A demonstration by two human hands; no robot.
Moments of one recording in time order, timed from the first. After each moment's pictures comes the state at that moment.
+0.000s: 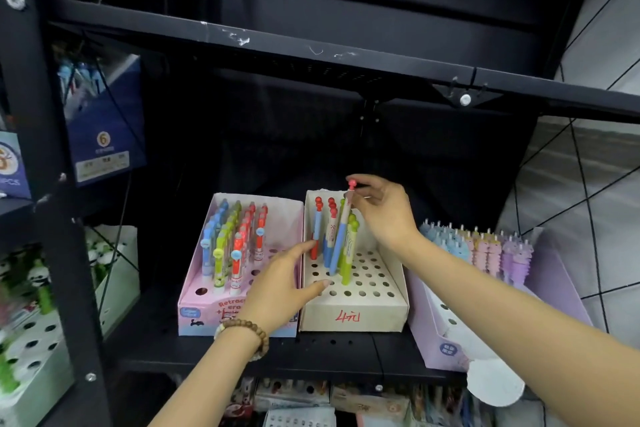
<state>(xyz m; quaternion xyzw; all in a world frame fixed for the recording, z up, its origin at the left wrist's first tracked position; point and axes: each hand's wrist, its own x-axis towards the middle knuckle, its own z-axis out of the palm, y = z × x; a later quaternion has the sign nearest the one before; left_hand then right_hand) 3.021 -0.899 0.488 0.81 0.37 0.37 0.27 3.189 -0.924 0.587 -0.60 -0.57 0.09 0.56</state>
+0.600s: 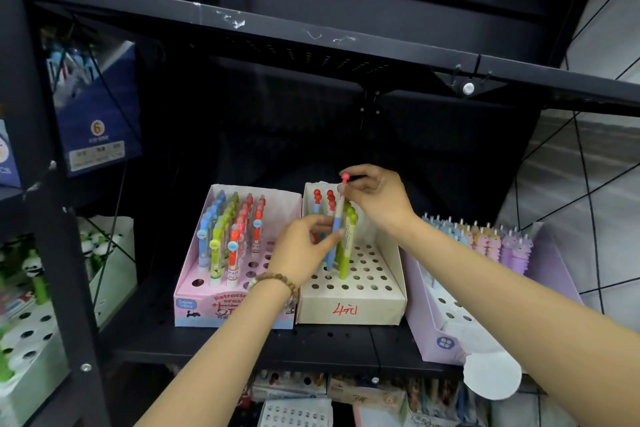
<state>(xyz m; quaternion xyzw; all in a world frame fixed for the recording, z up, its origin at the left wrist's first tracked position) 3.061 -0.885 0.520 0.77 0.34 0.43 0.32 3.193 -0.917 0.593 -0.58 -0.60 0.11 0.54</state>
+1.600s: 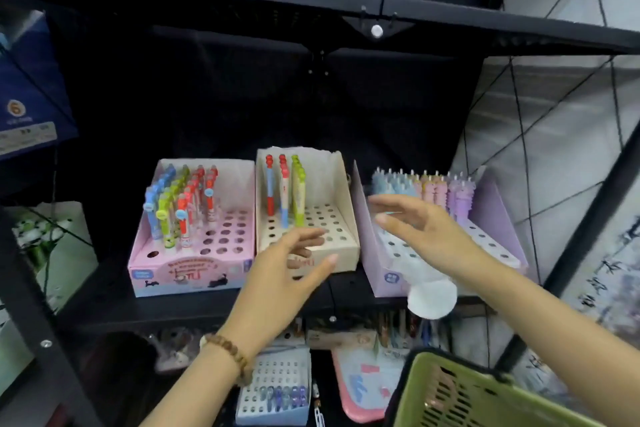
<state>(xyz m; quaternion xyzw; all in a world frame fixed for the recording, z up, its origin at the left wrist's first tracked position) 3.043 -0.994 0.495 0.79 0.26 0.41 0.38 3.249 -1.072 0.550 -0.63 -0.60 0.18 0.45</state>
